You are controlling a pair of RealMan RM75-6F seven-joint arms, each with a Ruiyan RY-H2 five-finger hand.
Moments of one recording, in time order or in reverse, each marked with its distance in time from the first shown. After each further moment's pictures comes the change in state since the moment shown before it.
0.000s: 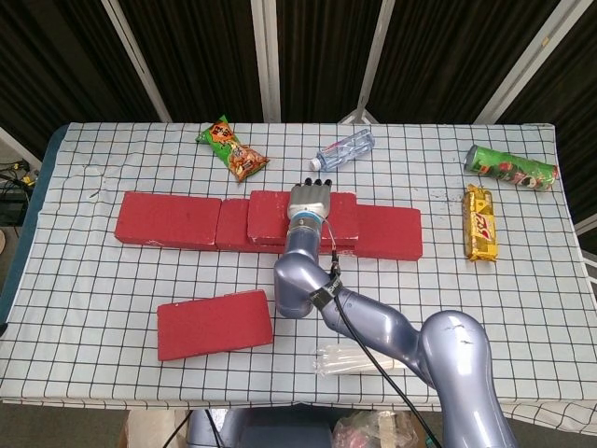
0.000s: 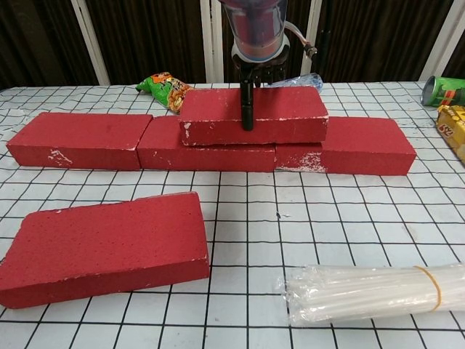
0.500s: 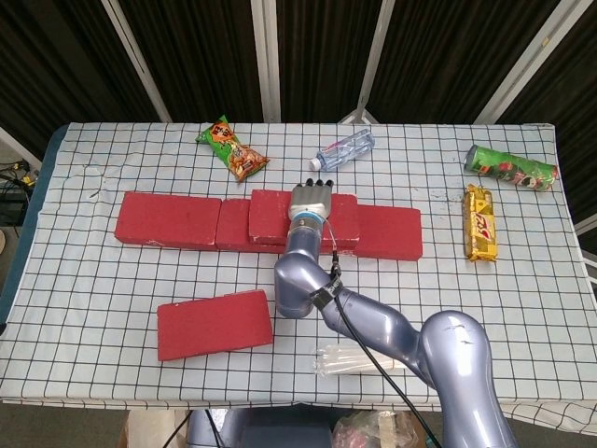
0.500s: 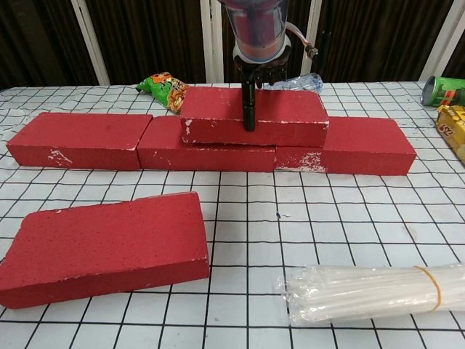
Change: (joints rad) left arm 0.000 0.001 -0.001 0.002 -0.004 -0.002 -0.002; right arm -0.003 -0.002 0.003 0.000 0.002 0.009 -0.017
